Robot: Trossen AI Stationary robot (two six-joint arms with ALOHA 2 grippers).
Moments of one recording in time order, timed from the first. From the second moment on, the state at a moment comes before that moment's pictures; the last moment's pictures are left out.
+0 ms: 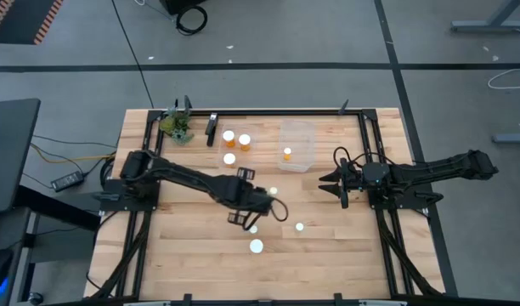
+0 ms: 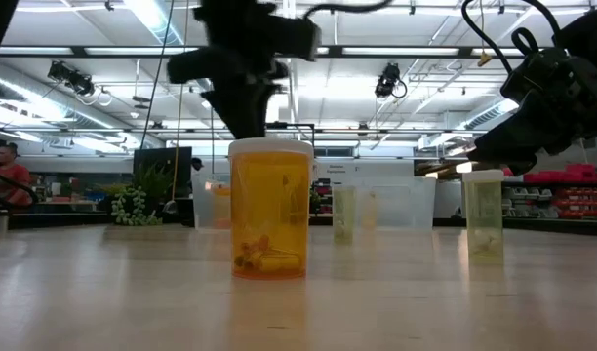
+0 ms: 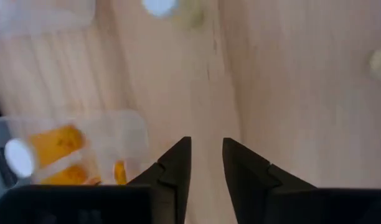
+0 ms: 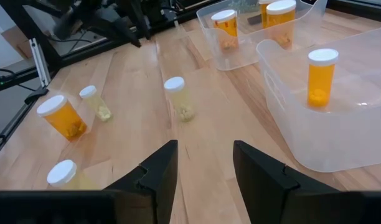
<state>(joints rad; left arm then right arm) -0.22 1.95 1.60 -1.07 -0.39 0.04 0.05 0.41 0.01 0.08 0.15 0.35</state>
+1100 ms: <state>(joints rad) -0.17 1.47 1.41 -0.62 -0.42 0.48 0.05 0.41 0.01 0.07 0.19 0.07</state>
